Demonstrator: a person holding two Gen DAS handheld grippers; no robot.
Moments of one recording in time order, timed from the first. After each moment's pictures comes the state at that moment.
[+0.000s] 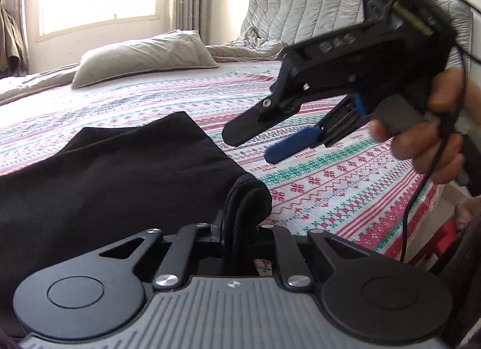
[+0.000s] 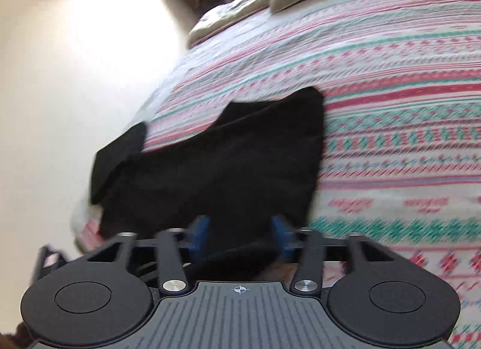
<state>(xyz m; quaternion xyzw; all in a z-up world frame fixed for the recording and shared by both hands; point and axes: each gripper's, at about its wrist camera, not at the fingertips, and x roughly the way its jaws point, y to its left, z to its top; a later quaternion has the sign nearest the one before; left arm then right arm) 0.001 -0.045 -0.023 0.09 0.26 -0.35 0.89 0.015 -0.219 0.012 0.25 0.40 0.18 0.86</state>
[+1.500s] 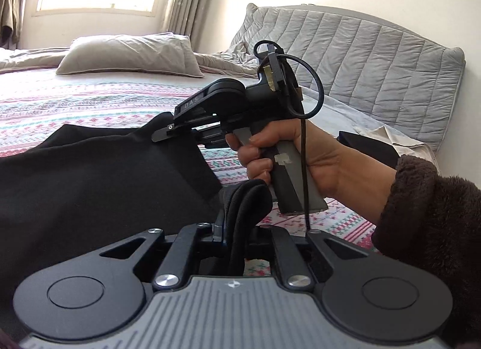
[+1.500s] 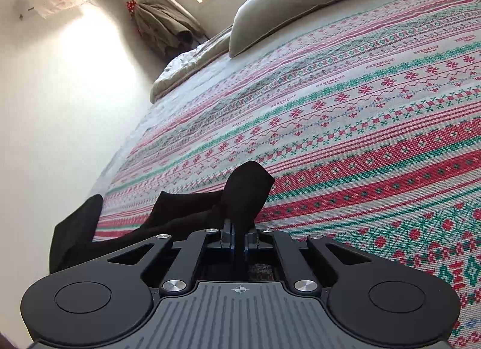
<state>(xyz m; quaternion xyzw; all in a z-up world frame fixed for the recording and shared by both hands) 0.004 -0.049 -0.009 -0.01 0.28 -0.40 0.87 0.138 -0.242 -0.036 0.30 0.33 0.11 0.89</state>
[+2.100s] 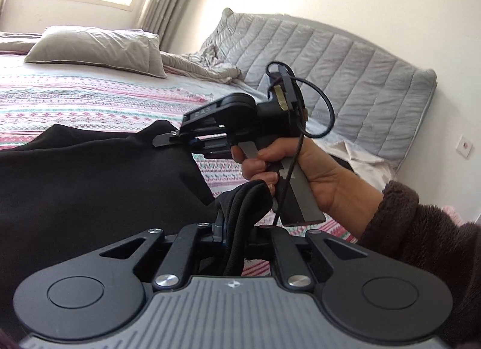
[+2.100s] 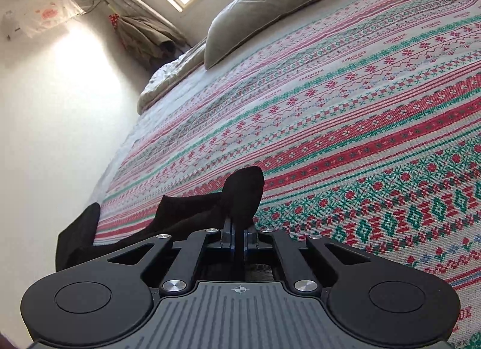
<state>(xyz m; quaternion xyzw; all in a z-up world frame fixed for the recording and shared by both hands) -0.008 -0.053 0.001 -0.07 0.27 -0.46 0.84 0.077 -0.307 -0.021 0.32 0.33 0.09 0.88</state>
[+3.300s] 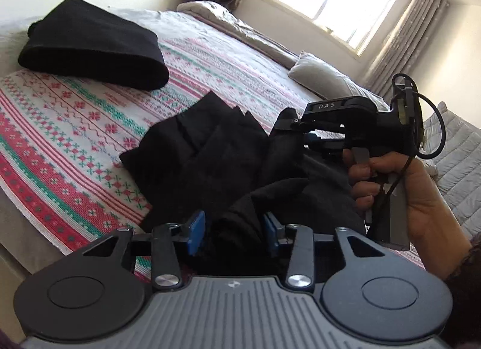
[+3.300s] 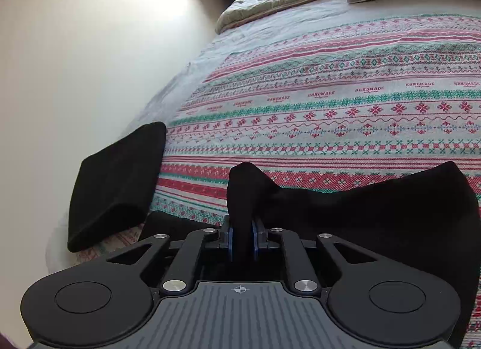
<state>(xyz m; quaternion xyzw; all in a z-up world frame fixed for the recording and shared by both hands) -0.005 0.211 0.000 -0.22 0.32 -0.05 0.92 0.215 0.034 -0.001 0.20 0.40 0.20 0.87</state>
